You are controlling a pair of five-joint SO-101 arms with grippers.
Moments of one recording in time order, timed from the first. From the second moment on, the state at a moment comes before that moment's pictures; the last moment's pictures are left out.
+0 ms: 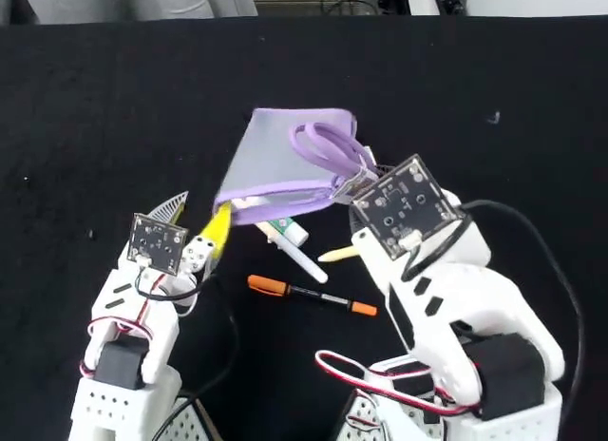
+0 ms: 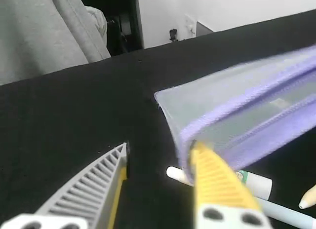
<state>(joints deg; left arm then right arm) 6.3 -104.1 92.2 33.7 -9.3 -13.5 -66.4 25.6 74.9 26.9</state>
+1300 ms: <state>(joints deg) 11.7 -68.5 81.1 17.9 -2.5 -13.5 -66.7 24.8 75.0 26.9</state>
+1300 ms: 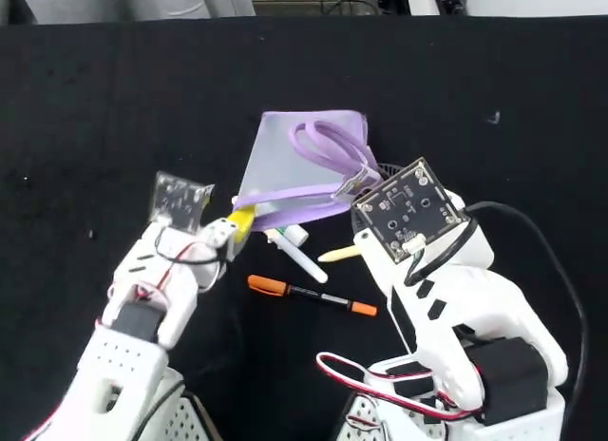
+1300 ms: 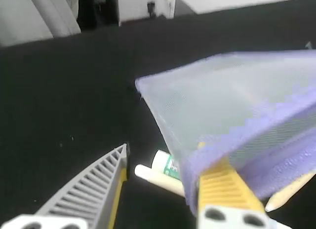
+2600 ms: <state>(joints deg) 6.7 -45.8 58.5 21.0 2.7 -17.1 -66.8 27.1 71.8 26.8</state>
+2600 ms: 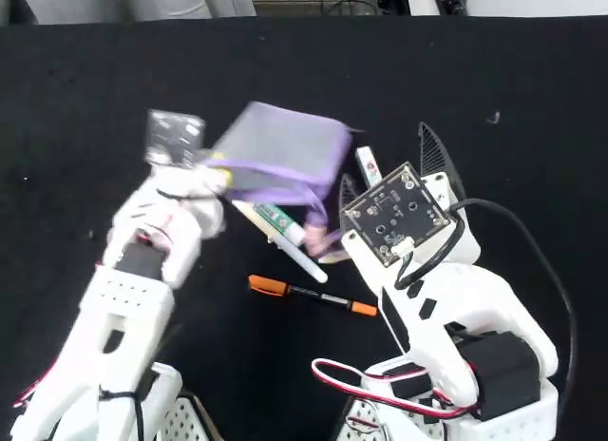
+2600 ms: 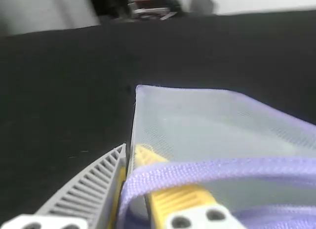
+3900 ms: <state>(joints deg) -33.3 -46.3 38.5 51.0 3.8 -17.1 -40.6 54.4 56.7 56.8</state>
